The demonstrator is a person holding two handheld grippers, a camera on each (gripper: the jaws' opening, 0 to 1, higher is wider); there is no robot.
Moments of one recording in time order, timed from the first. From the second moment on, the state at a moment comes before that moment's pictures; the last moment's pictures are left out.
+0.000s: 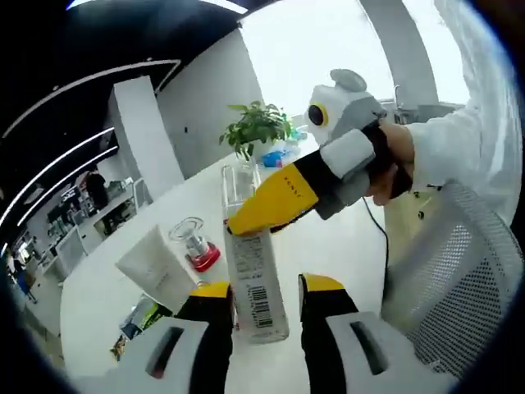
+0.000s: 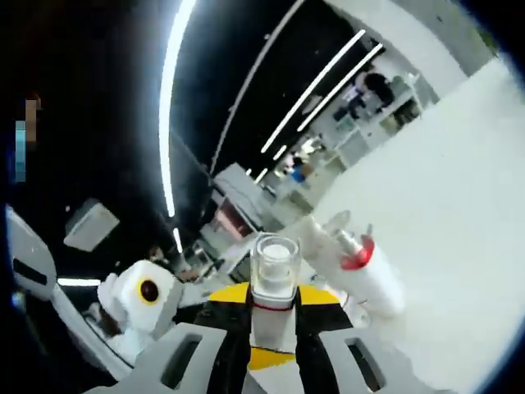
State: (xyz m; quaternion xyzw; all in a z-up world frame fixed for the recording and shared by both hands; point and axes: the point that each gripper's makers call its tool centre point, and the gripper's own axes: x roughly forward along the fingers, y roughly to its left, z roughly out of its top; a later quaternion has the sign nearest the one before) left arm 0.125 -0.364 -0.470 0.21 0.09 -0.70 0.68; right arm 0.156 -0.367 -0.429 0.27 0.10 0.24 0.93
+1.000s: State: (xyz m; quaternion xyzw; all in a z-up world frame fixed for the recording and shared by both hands) left arm 0.119 -0.359 -0.467 0.17 0.10 -0.76 0.62; right arm 0.121 -0.347 -0.424 0.01 0.07 0.42 0.90
